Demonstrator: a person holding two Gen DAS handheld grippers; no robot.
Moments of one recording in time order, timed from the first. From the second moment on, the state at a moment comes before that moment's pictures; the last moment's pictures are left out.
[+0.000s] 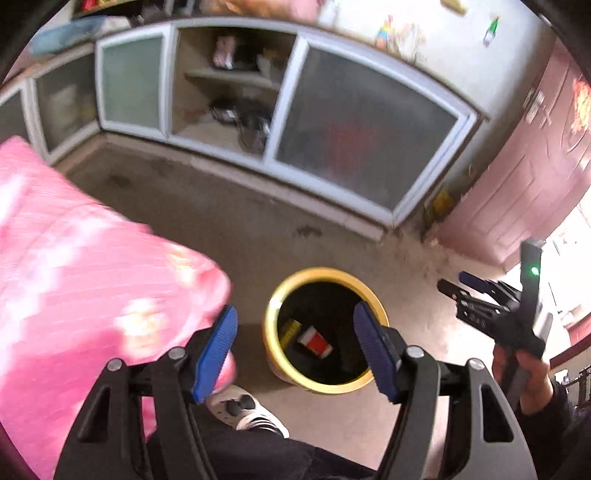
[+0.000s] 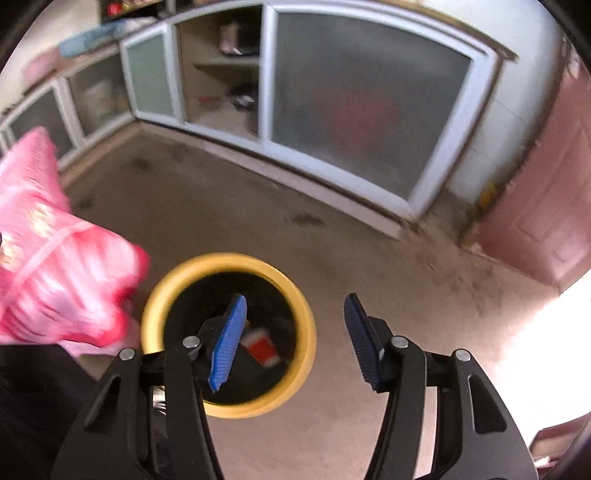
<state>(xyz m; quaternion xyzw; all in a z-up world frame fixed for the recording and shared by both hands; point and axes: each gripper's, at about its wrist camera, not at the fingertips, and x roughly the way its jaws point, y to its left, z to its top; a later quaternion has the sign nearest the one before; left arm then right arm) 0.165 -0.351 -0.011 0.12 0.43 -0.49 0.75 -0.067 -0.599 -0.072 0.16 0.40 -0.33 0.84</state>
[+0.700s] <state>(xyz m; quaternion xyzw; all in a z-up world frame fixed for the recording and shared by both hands) 0.236 0.023 0.068 0.07 0.30 -0.07 0.95 0.171 -0.378 0.028 0.10 0.31 0.06 0.94</state>
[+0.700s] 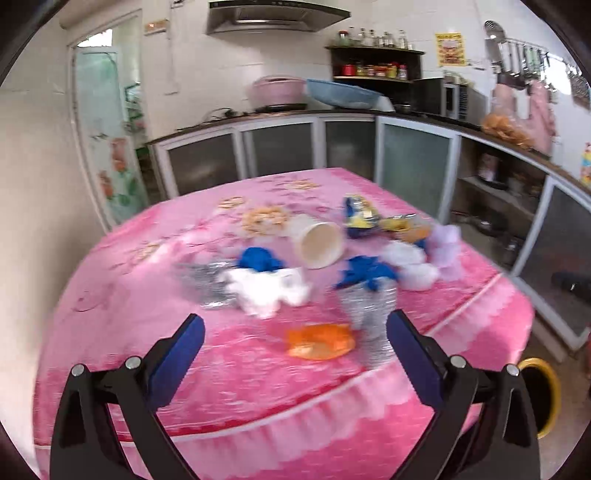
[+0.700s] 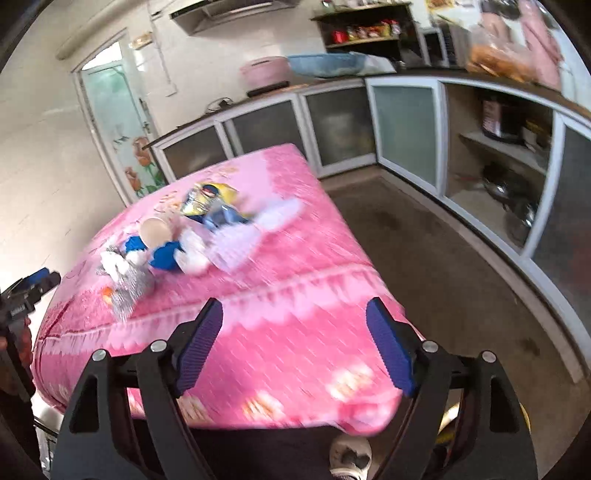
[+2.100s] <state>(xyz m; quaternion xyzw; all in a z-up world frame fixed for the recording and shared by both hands) 0.350 -0.070 0.004 0.06 0.46 -0.21 0.86 0.307 -0.294 -0.008 -0.03 0.36 0.10 0.93</state>
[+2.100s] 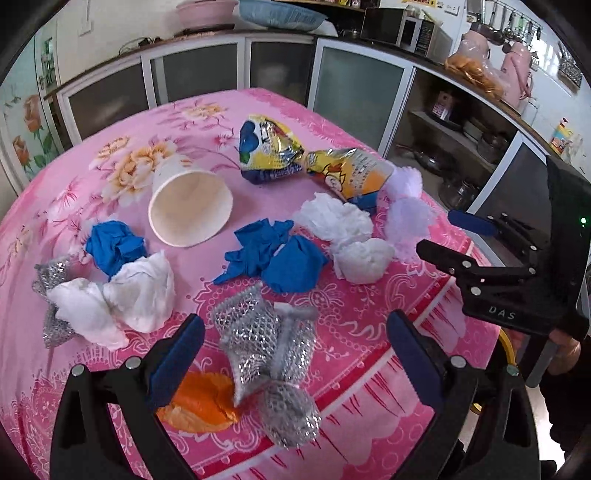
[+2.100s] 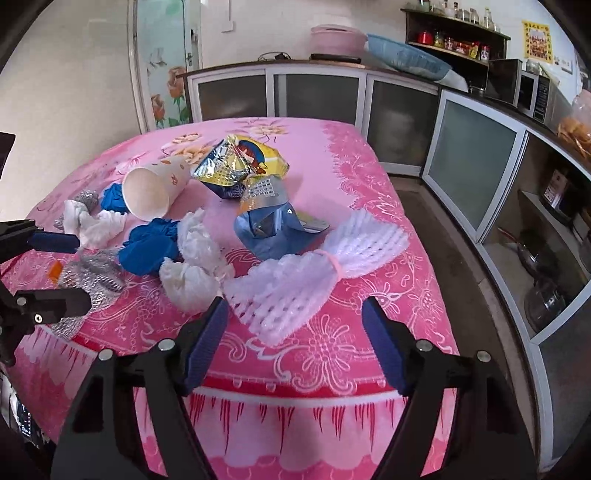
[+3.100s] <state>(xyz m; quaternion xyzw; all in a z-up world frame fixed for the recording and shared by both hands) 0.354 -0.055 0.007 0.03 0.49 -0.20 0.85 0.308 -0.314 -0.004 0.02 0.37 0.09 0.92</state>
